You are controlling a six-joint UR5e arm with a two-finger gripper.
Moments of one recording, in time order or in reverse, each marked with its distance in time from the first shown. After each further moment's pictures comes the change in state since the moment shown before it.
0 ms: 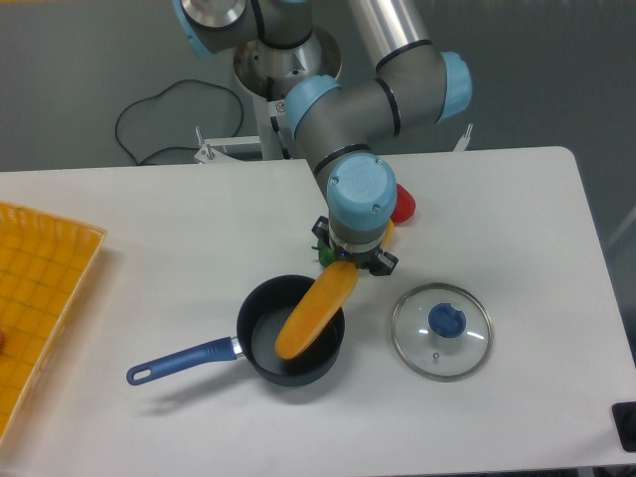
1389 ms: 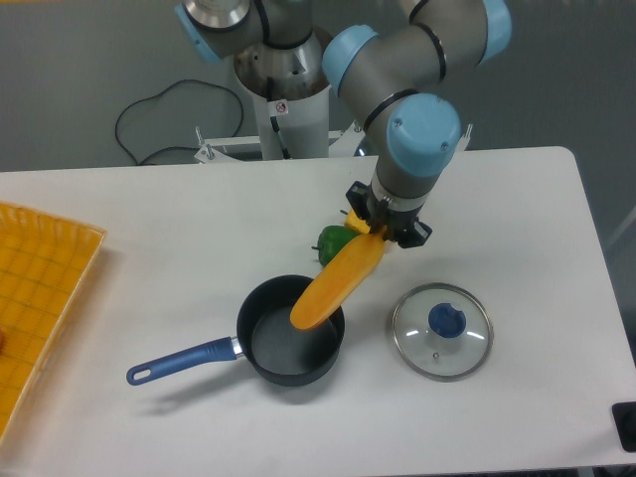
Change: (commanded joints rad) arm 0.095 0.072 0.000 -0.075 -0.046 0.153
